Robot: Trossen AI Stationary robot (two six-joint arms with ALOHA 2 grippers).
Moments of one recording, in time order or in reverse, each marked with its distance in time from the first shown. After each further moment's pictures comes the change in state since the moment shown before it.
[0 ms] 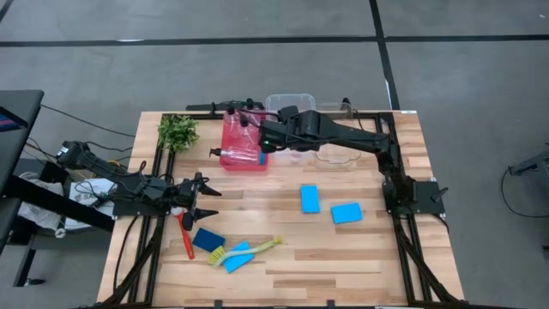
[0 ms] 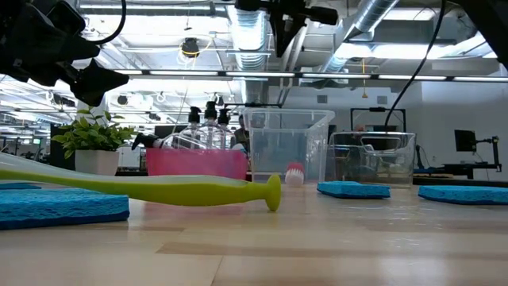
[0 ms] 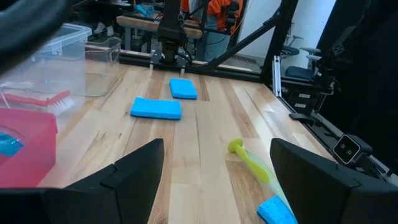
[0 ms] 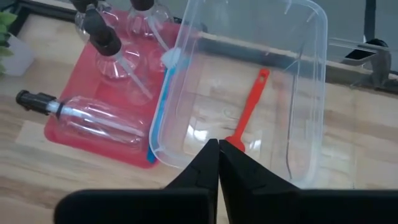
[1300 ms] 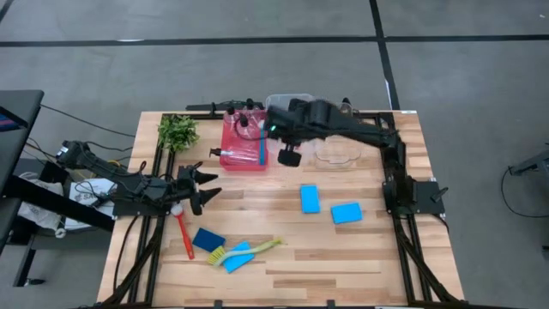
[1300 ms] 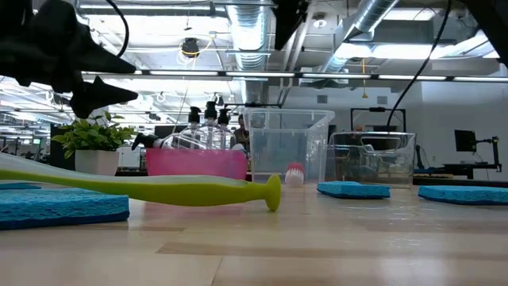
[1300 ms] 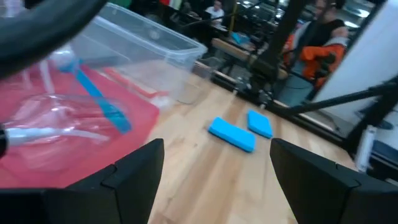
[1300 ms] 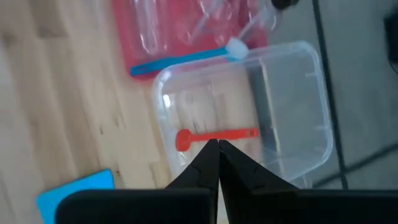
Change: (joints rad) left arm 0.000 0.013 0.000 -0.003 -0.399 -0.266; right arm -0.075 -0.067 0.000 0.044 -0.231 -1.219
